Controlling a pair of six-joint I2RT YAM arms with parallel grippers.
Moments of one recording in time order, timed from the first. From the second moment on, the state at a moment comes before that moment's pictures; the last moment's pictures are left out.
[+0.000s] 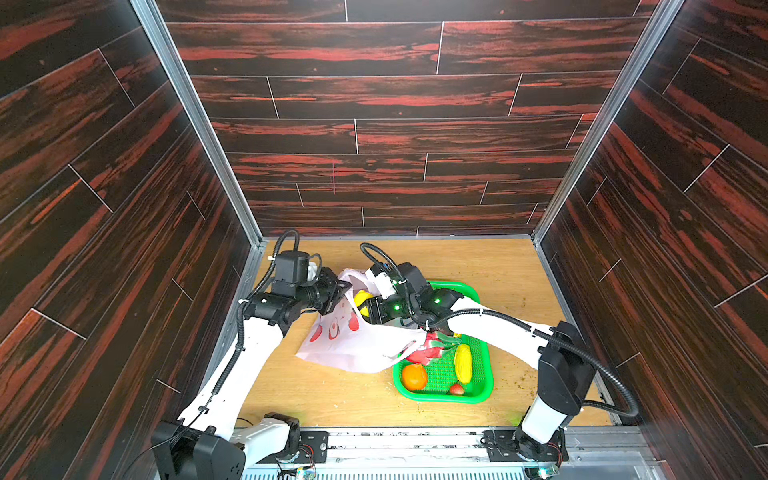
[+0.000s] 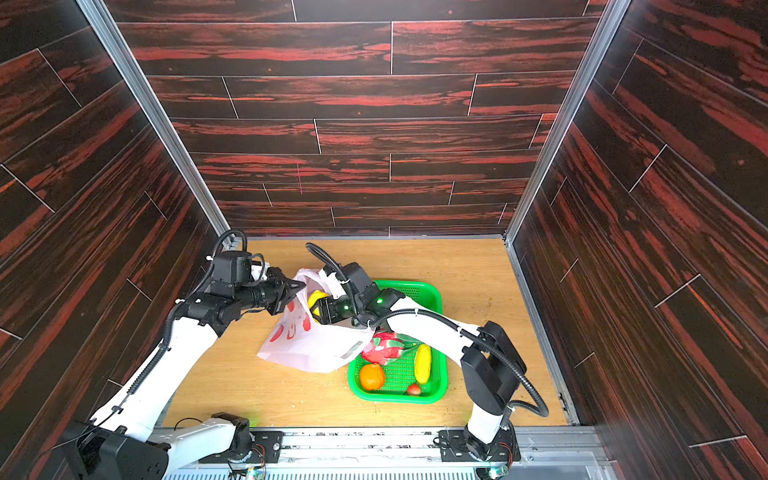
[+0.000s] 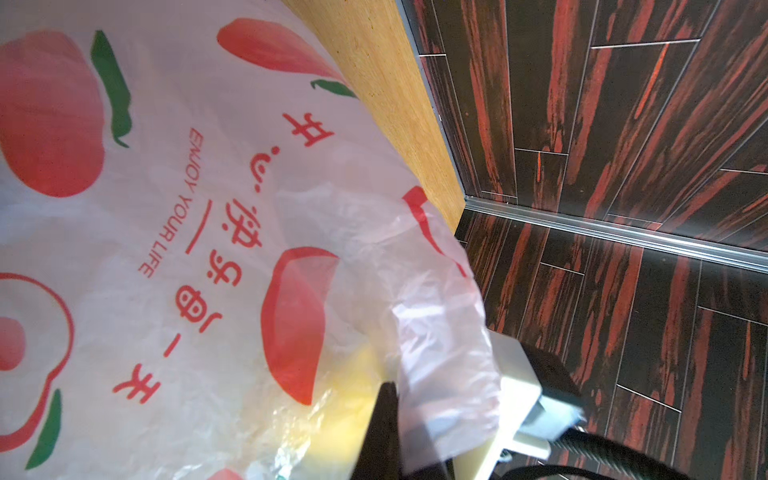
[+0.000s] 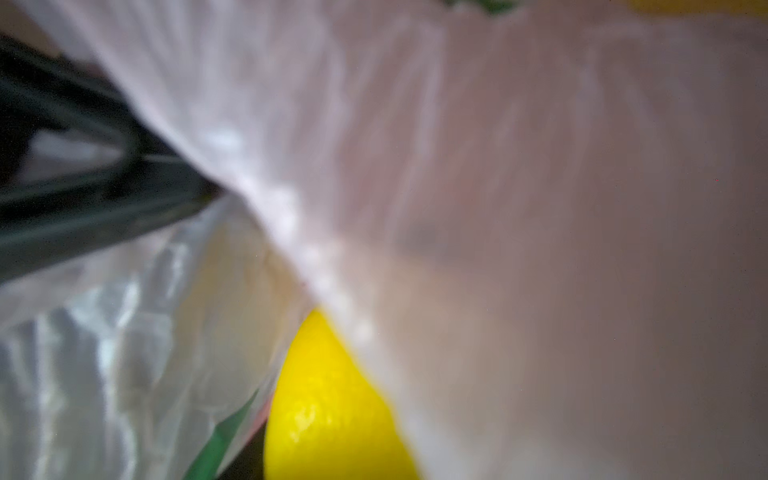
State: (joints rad) left arm -0.22 1.19 1.13 -0.57 0.49 -1.24; right arm 0.90 1.75 1.38 -0.26 -0.33 0.49
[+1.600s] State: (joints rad) left arm -0.22 1.19 1.11 -0.54 0.48 -1.26; right arm 0.78 1.01 1.04 -0.94 0.00 0.70
